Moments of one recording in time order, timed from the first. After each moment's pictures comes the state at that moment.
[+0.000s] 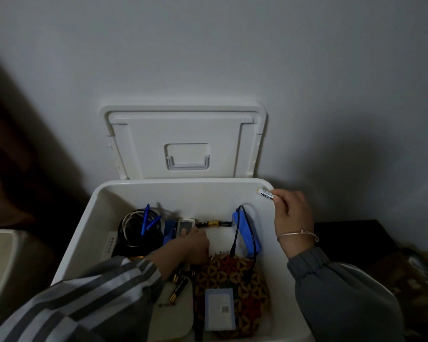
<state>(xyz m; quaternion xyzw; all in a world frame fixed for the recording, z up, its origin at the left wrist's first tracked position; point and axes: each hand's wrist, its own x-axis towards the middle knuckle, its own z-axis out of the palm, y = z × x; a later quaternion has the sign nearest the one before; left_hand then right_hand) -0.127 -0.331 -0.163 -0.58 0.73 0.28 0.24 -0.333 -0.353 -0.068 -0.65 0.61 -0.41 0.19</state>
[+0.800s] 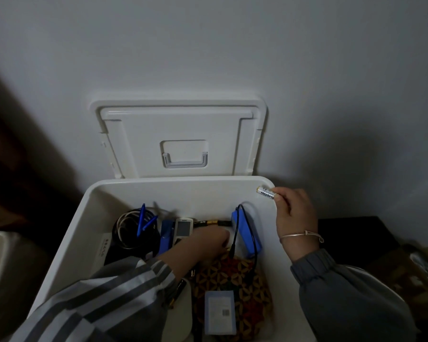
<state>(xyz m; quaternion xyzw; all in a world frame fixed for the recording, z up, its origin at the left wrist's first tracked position) -0.158 -0.352 -0.171 -0.55 0.79 0.26 0.10 -0.334 -0.354 -0.069 -0.66 0.60 -0.41 0.18</state>
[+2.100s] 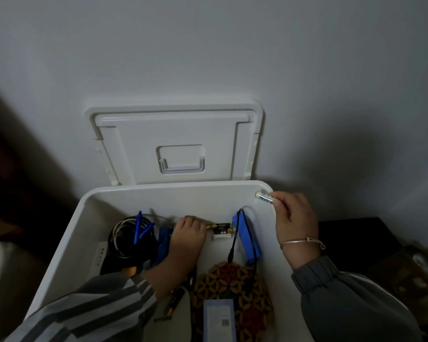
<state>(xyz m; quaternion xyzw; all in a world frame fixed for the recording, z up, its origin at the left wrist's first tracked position) -0.131 -0.334 -0.187 -0.63 0.77 -0.08 -0.03 -0.336 -0.355 -0.070 -0.66 0.60 -0.42 0.18</state>
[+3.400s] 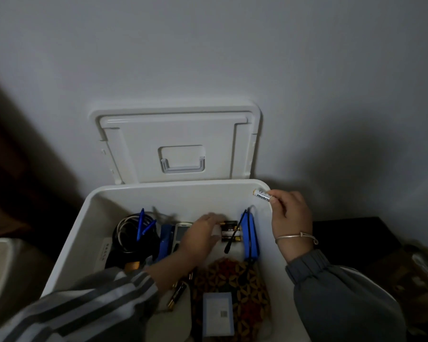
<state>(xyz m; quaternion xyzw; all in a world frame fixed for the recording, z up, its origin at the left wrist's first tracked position) -0.150 -0.332 -0.161 -0.63 0.70 0.26 -0.21 -0.338 -0.353 -0.068 -0.66 0.60 -0.43 0.18</state>
